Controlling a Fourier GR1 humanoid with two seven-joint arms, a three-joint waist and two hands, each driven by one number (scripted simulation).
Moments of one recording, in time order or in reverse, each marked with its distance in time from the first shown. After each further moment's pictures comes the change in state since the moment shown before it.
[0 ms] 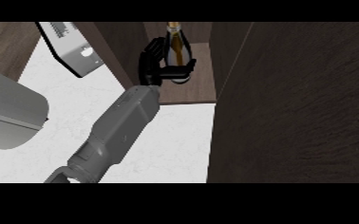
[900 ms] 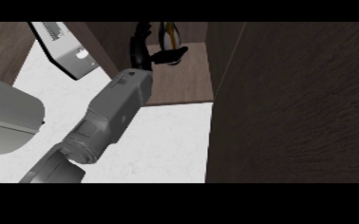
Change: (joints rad) left arm -0.207 0.031 -0.002 0.309 -0.135 0.165 -0.015; right arm 0.029 0.016 0.024 0.009 0.003 0.040 -0.040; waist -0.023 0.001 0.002
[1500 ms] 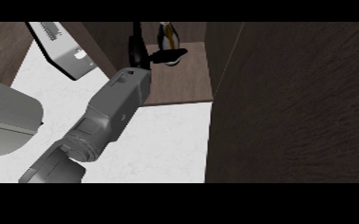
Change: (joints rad) left arm -0.030 -0.001 0.011 0.064 -0.035 0.010 -0.009; right arm 0.042 0.009 0.020 0.000 0.000 0.021 -0.033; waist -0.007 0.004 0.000
